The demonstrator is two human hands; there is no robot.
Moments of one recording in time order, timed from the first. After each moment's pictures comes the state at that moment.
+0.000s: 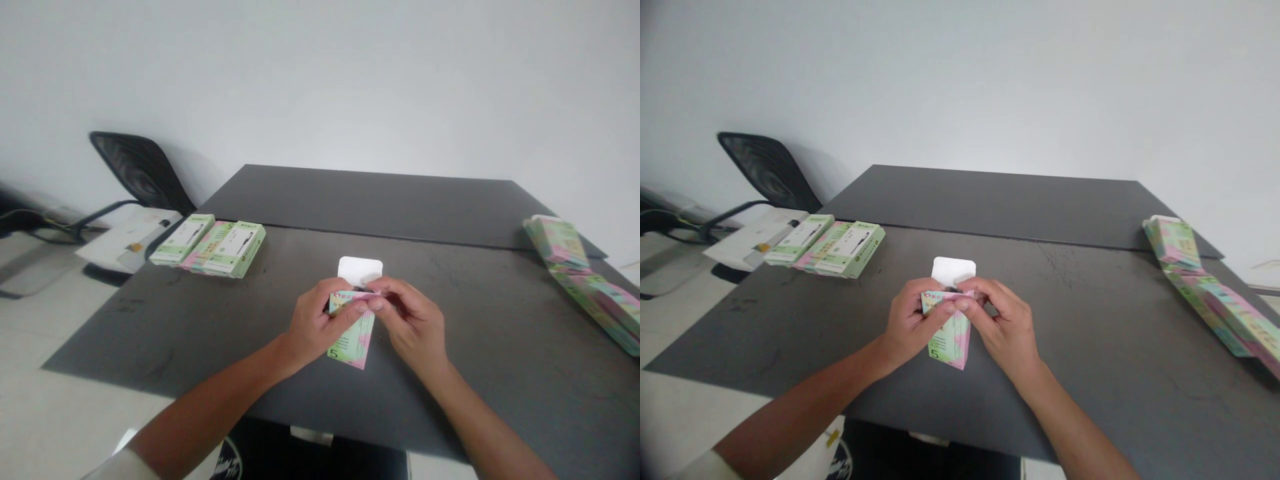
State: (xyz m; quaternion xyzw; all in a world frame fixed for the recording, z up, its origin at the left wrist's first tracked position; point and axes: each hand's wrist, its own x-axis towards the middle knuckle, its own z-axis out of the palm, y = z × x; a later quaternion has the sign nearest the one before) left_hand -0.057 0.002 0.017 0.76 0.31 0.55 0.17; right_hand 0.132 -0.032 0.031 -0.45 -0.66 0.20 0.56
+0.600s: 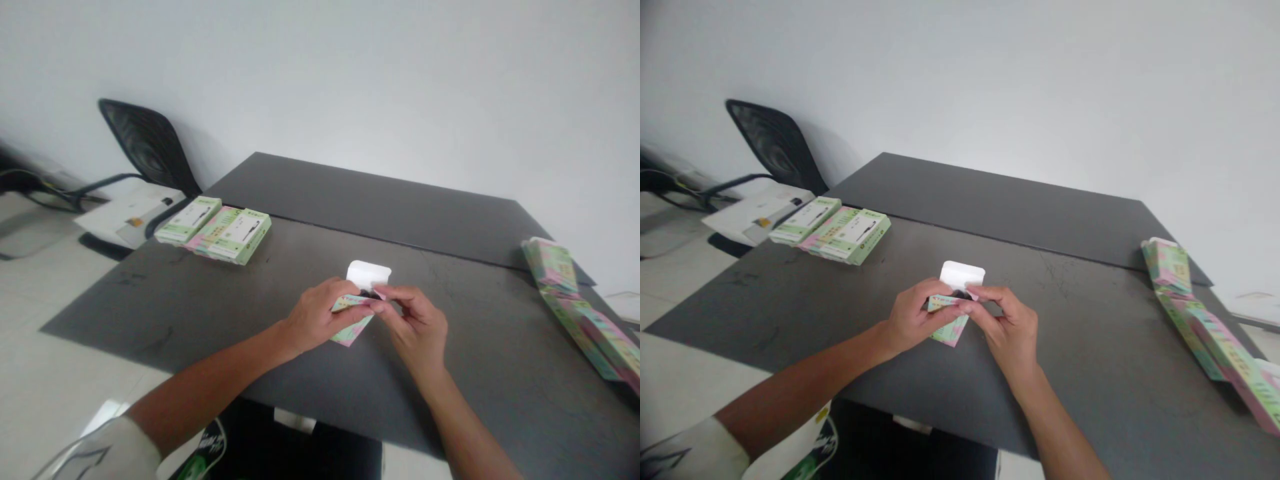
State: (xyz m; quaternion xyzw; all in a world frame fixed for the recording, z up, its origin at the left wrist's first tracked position) left_hand -0.058 0.006 0.011 0.79 0.30 0.52 0.13; right_hand 0.145 -0.033 0.022 -0.49 -0.66 0.16 0.55
